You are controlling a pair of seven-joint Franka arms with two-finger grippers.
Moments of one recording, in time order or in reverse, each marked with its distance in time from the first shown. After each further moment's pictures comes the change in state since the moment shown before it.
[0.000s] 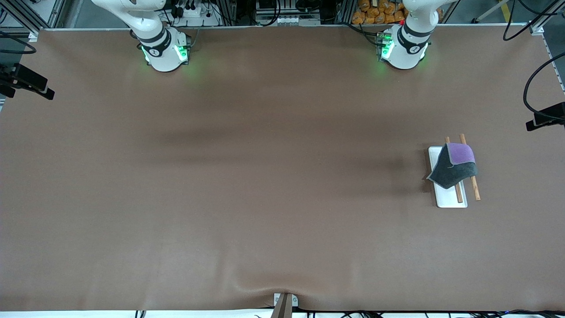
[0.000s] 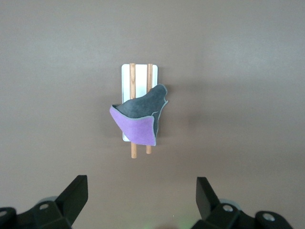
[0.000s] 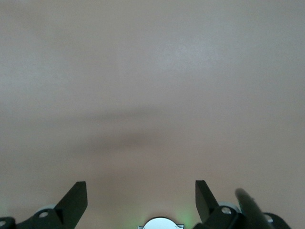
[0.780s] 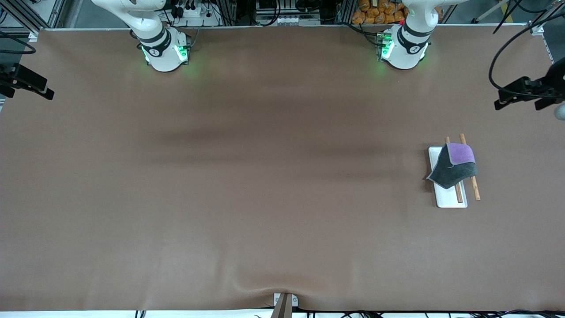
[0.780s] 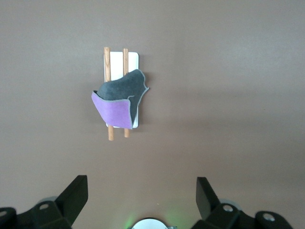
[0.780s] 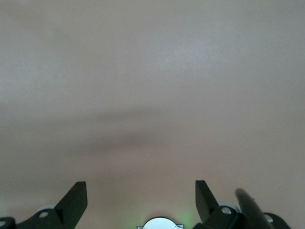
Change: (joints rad) left arm -0.265 -0.167 0.140 -0.155 0.000 -0.004 -0.149; right arm 0.000 0.000 -0.001 0.000 -0.002 0.000 0.000
